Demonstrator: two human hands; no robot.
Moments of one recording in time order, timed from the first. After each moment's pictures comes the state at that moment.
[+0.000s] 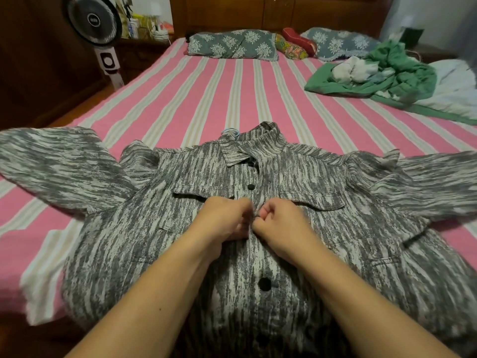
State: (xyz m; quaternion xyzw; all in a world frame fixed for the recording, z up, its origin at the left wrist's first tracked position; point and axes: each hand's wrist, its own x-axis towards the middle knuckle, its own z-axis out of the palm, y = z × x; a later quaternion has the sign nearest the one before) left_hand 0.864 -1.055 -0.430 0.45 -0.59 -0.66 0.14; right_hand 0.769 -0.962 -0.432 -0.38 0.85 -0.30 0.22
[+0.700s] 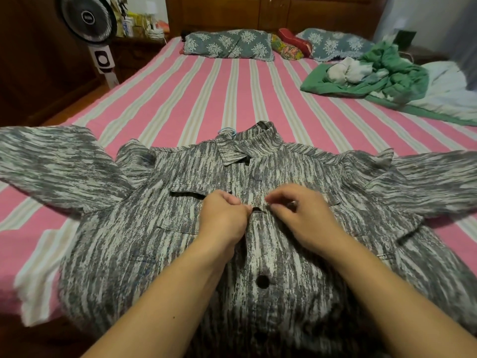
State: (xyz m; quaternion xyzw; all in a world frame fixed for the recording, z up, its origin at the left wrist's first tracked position) left_hand 0.856 -1.040 -0.432 0.49 -0.57 -0.62 0.23; right_hand 0.728 -0.943 -0.431 -0.51 0.78 -0.34 0.12
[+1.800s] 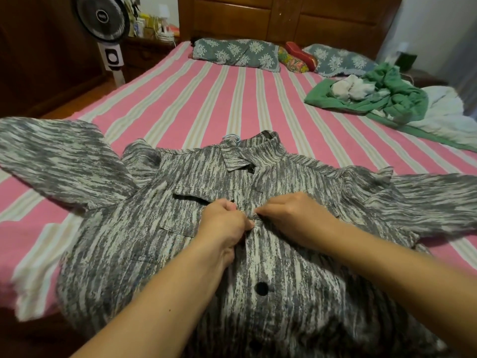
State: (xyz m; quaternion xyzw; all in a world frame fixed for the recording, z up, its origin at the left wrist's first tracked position) left_hand 0.859 -1.047 -0.433 0.49 -0.48 -0.70 0.20; right_hand 0.708 -0.971 -0.427 -0.75 0.64 -0.14 -0.05
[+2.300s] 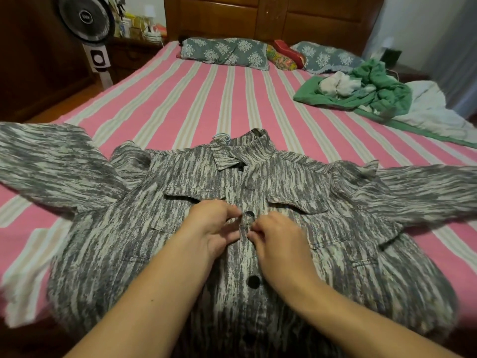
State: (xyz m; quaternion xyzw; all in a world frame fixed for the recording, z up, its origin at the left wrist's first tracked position) left_hand 0.856 -1.057 -0.427 0.49 -0.38 -0.77 0.17; right_hand 0.786 -0.931 -0.448 -0.50 0.83 -0.25 -0.04
